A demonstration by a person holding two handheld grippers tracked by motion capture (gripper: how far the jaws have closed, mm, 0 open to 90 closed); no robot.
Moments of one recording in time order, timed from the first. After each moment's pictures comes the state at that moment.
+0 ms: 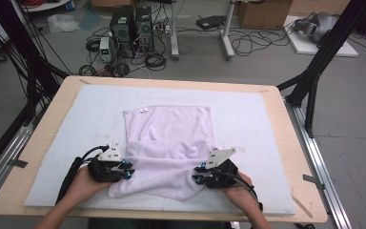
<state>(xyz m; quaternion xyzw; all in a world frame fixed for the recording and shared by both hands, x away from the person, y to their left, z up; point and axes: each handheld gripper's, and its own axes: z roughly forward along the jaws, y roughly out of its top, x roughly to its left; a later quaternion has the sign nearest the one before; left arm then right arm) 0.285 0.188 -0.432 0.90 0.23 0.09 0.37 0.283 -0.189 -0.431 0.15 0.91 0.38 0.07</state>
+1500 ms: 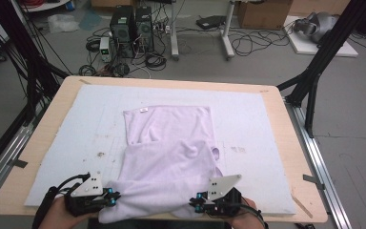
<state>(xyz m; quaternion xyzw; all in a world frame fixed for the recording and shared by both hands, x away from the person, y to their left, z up) 0.190 0.215 -0.412 0.90 0.20 0.08 0.39 0.201 -0.187 -0.407 0.08 0.90 0.42 0.02</state>
